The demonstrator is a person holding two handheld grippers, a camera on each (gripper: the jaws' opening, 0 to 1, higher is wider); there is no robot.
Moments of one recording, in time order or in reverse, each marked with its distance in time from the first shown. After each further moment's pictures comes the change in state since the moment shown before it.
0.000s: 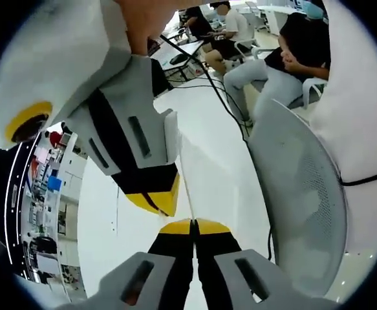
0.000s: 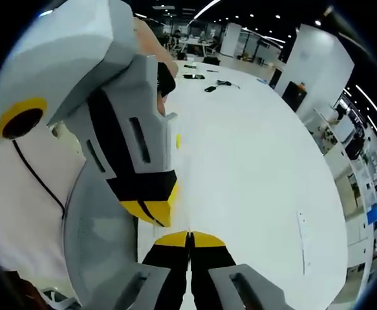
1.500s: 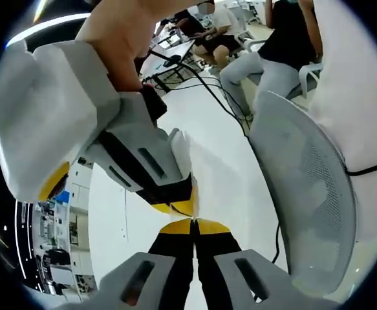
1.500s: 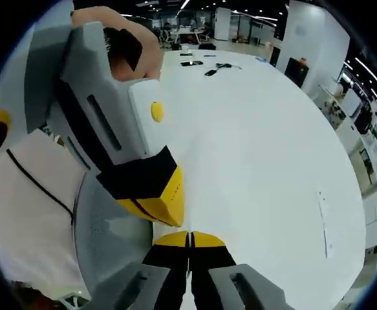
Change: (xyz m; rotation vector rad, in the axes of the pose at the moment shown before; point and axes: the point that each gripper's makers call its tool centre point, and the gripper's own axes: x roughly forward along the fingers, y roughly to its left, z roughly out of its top) left arm 0.003 -0.001 0.003 0.093 0.000 0.040; right arm 0.018 0.016 -0.016 0.094 0.073 0.098
